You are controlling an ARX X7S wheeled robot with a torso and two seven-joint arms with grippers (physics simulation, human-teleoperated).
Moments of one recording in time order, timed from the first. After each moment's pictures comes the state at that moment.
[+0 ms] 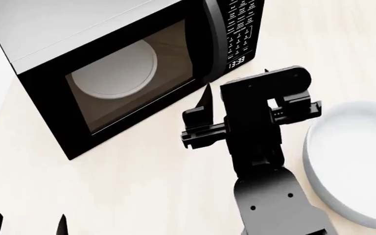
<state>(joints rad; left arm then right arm) 0.08 -0.25 0.20 0.25 -0.25 -0.01 -0.25 0.75 0.24 -0.35 -0.04 0.18 0.62 0.16</state>
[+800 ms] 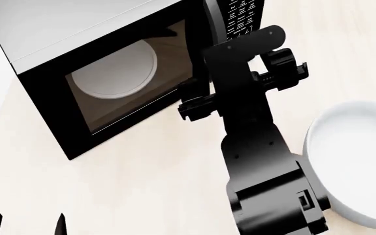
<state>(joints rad) 0.07 -0.27 0.21 0.25 -0.28 -0.01 -0.26 0.98 0.18 -0.45 0.29 0.13 0.57 0.12</state>
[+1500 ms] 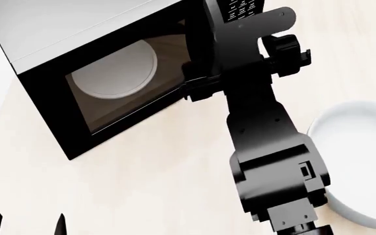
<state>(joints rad) 0.07 -0.28 0.22 0.25 -0.29 0.00 -0.27 1.09 0.15 -0.42 0.50 0.18 0.47 0.10</state>
